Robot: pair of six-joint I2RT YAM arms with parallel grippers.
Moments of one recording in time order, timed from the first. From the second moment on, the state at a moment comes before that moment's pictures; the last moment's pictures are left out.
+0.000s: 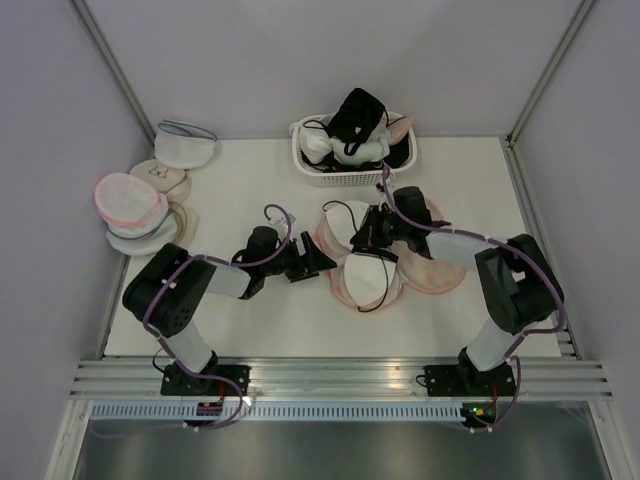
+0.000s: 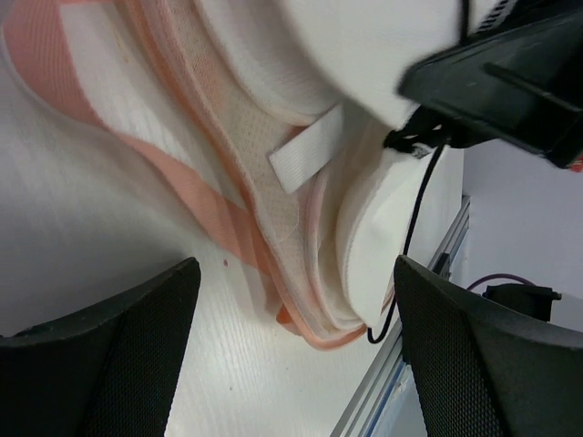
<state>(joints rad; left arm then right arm) -0.51 1.71 0.54 0.66 0.50 -0.88 0.41 1.73 0.89 0.15 -0.49 0.52</state>
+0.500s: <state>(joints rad) -0.51 1.41 0.49 0.43 0.47 -0.86 0.41 1.69 1.47 -0.07 -0.44 0.42</state>
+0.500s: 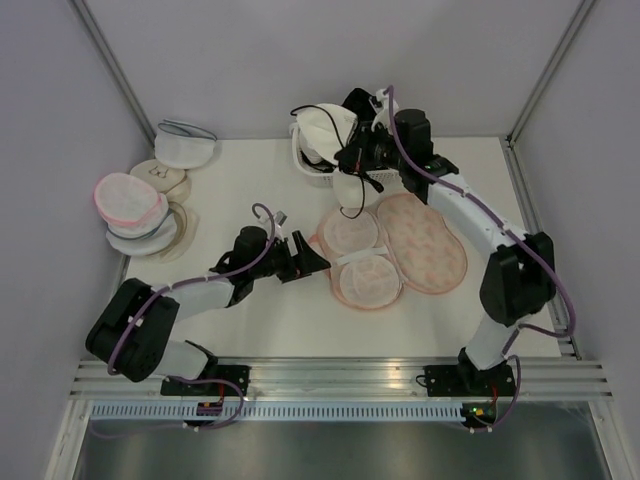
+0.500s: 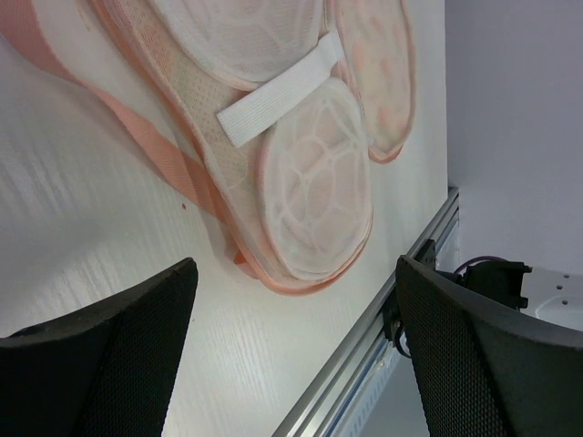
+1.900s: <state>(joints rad) -0.50 1.40 0.40 0.37 0.47 -0.85 0.39 2.67 2.39 0.12 0.49 0.54</state>
